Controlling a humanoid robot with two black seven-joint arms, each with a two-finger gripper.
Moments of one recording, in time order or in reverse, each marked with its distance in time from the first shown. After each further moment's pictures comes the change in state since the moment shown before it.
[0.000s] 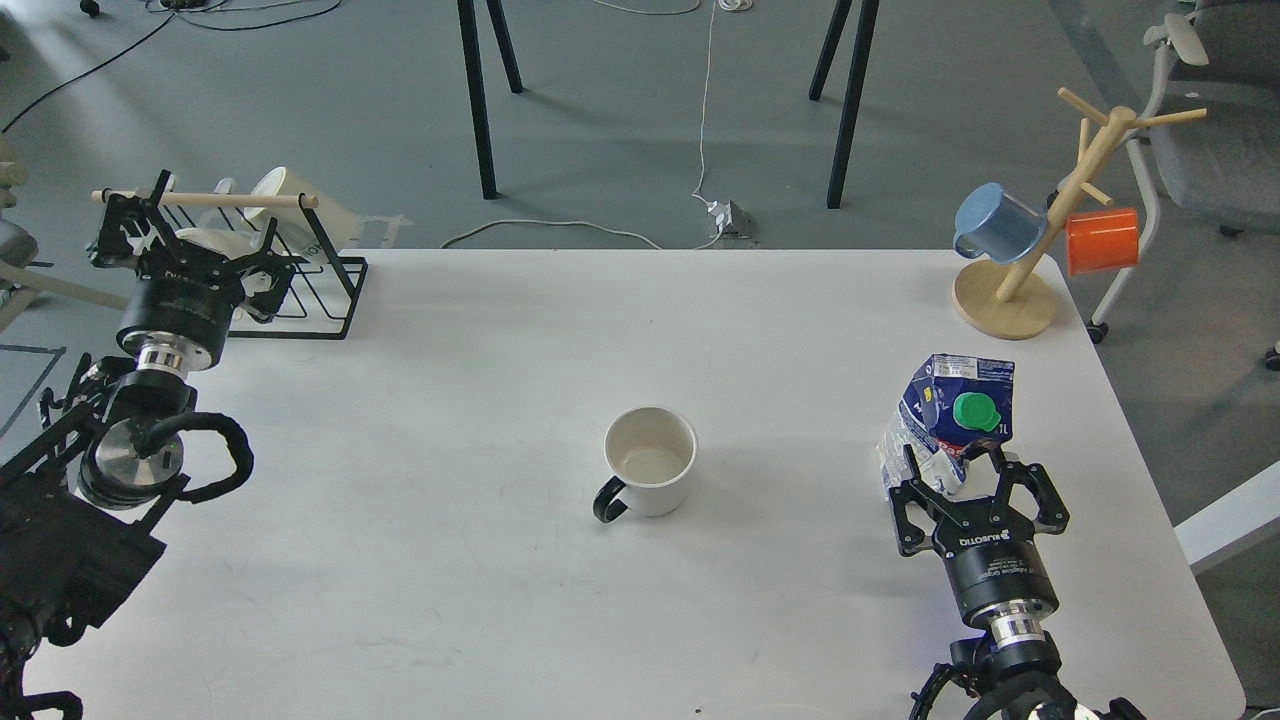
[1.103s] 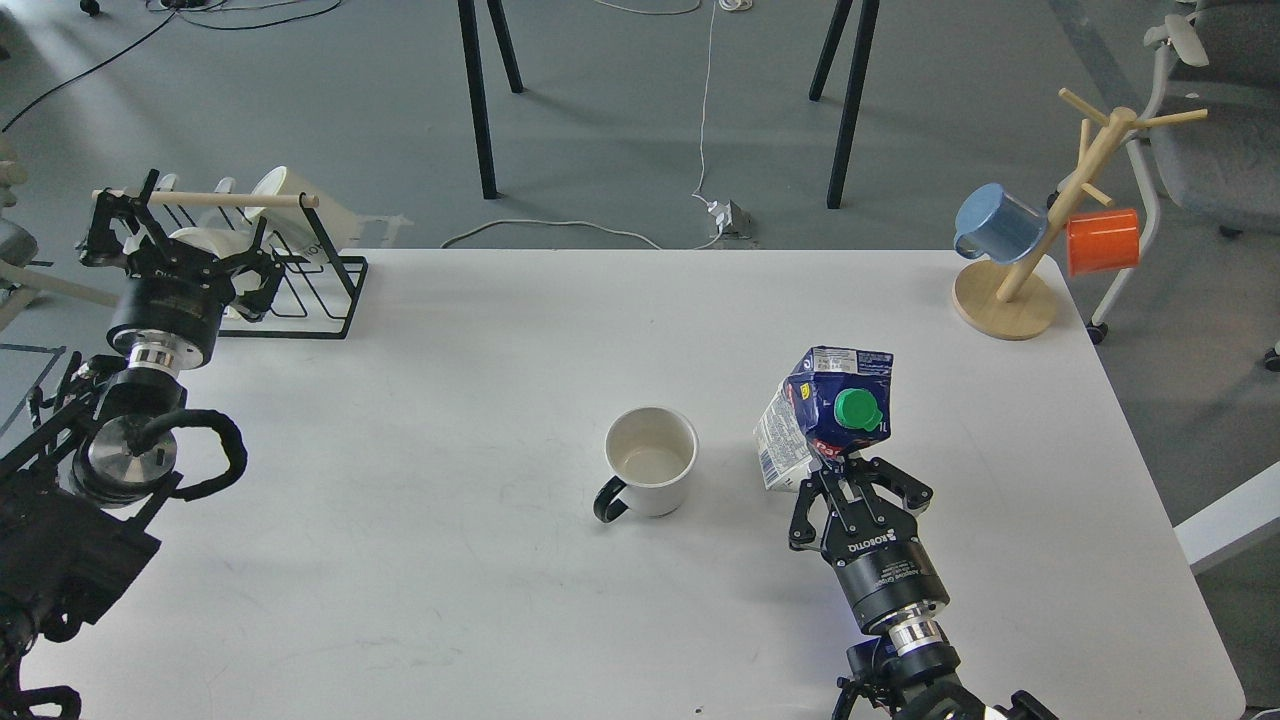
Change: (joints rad) left arm -0.010 0.002 0.001 0.032 0.004 0.000 -0.001; right arm 0.014 0.047 -0.234 0.083 0.011 0.000 0.001
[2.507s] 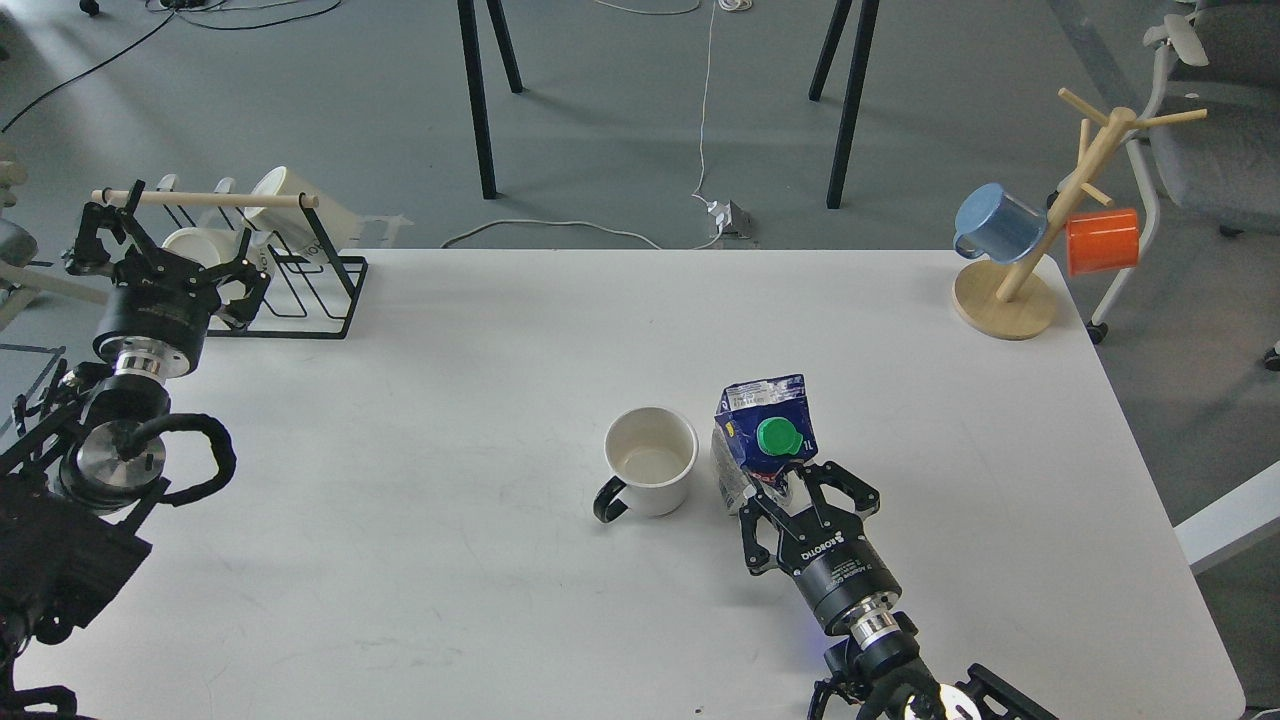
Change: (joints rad) left arm -0.007 0.002 0.005 0.051 0.002 0.000 0.002; right arm 0.131 0.000 -0.138 -0.169 0.010 0.000 0.003
